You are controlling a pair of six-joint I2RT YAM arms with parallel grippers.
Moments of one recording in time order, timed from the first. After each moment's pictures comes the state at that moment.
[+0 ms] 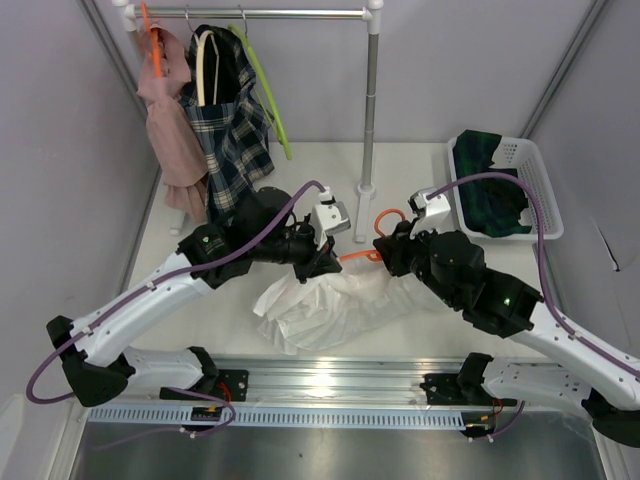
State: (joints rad) left arm -0.90 1.20 1.36 -0.70 0.39 0.12; right arm 1.01 0.88 1.06 -0.43 0.41 0.39
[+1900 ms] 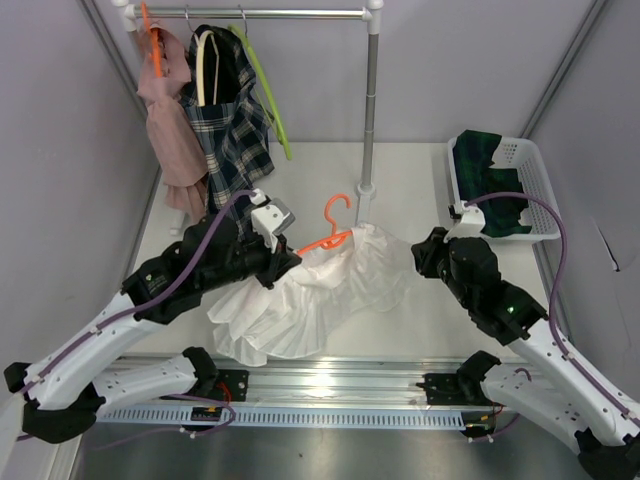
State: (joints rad) left arm -0.89 0.90 1.18 -0.65 0.06 -0.07; right arm 0.68 0.73 0.80 -0.45 0.35 0.50
